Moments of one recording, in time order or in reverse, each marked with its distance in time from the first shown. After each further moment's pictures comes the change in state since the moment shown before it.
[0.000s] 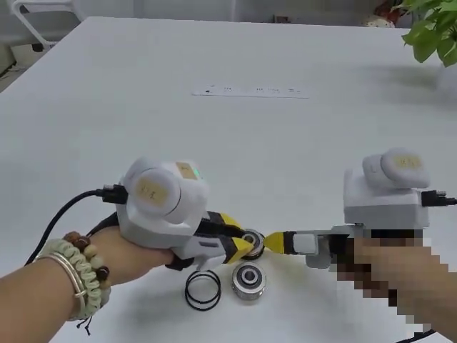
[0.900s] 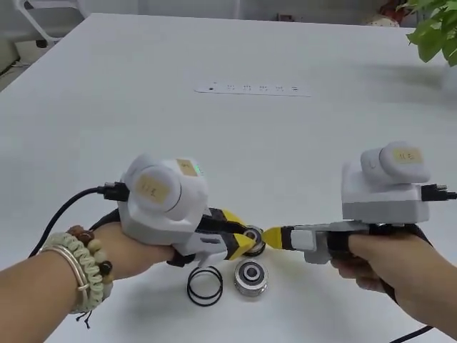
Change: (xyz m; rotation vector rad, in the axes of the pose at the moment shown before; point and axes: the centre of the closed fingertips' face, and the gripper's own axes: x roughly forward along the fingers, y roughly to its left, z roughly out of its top) left arm -0.001 0.001 0.000 -0.006 -0.018 0.008; right arm 0.002 0.010 0.001 -0.052 0.002 -0.002
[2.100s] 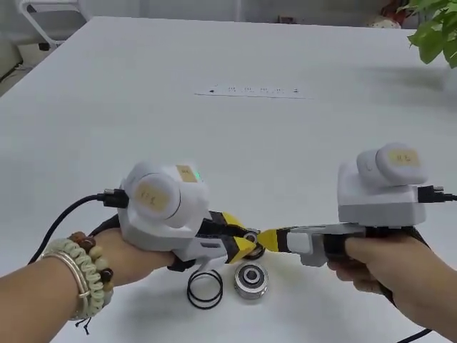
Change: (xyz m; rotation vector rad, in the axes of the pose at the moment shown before) left arm 0.001 0.000 0.000 0.019 -0.006 0.009; right arm 0.002 0.007 0.001 -0.022 0.000 0.021
